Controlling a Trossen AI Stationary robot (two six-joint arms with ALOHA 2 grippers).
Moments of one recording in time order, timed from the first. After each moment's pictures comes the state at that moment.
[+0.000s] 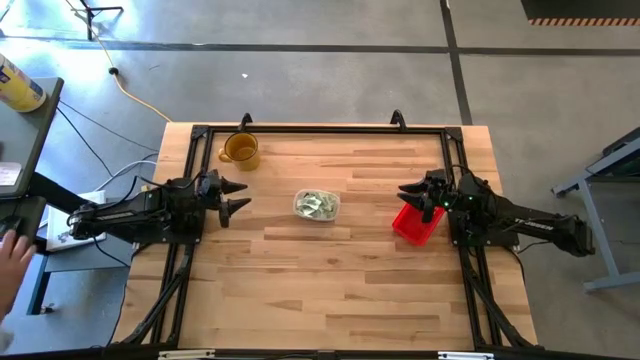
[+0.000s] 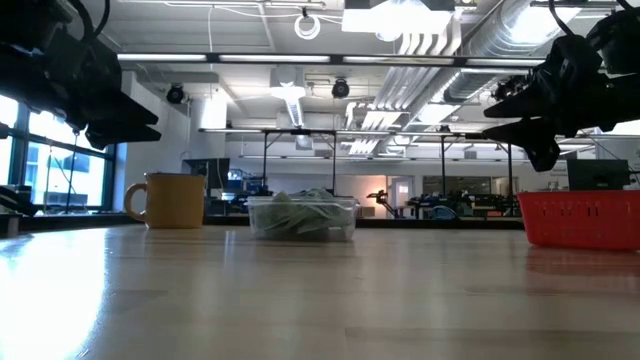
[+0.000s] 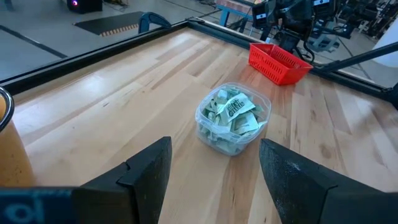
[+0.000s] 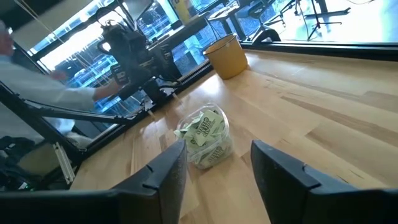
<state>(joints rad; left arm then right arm) 0.15 0.01 0.12 -0.36 -0.17 -0.27 -0.34 0.16 0.01 0.03 -0.11 0.54</state>
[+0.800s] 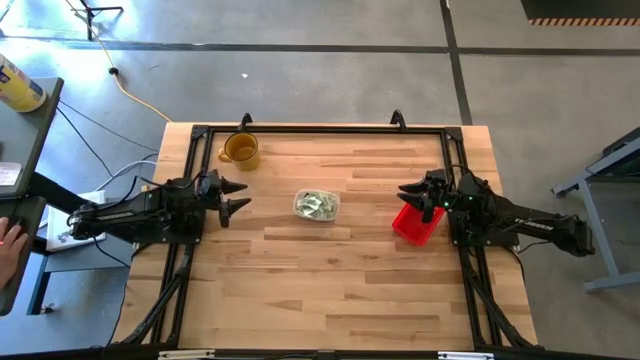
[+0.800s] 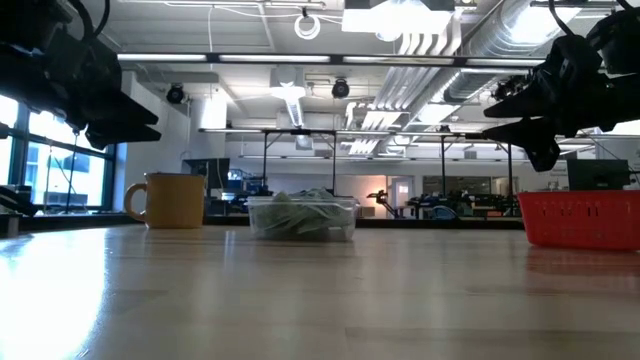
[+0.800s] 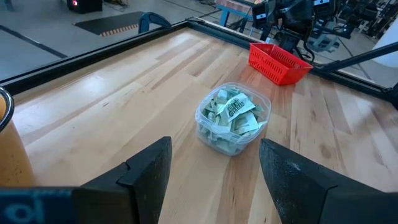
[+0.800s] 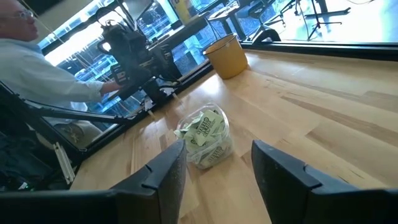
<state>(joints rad) 0.15 0.01 0.12 -0.36 -0.17 -0.27 -0.34 0.16 0.01 0.03 -0.11 0.54</state>
